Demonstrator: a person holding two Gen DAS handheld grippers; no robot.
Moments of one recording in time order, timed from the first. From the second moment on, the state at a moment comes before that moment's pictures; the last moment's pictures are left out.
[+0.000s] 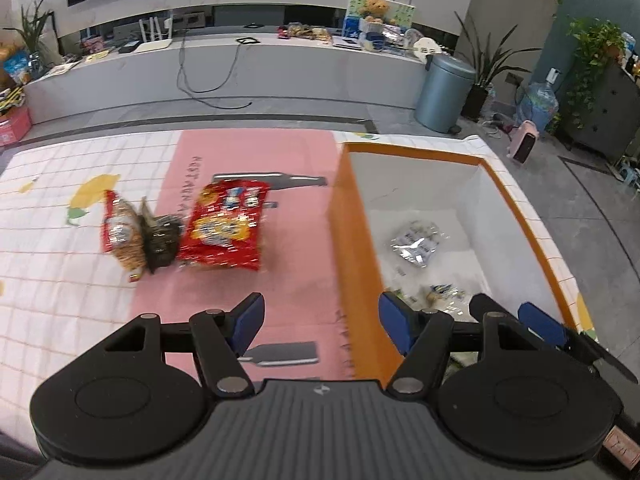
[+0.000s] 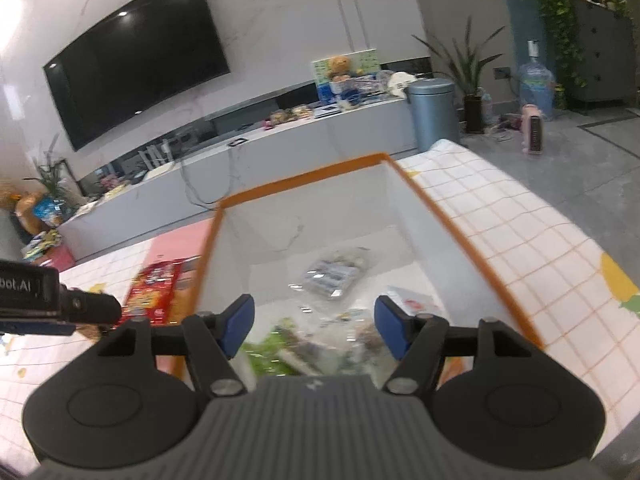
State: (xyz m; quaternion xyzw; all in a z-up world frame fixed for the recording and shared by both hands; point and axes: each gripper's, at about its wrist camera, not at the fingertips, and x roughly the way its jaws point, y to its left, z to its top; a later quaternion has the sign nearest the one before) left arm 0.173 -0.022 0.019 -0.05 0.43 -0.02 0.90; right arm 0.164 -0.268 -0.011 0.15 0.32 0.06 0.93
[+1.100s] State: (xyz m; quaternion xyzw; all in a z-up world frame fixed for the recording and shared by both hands) left arm 0.150 0.160 -0.049 -0.14 0.39 0.01 0.91; right arm 0.186 -0.093 -0.047 0.10 0.25 0.19 0.95
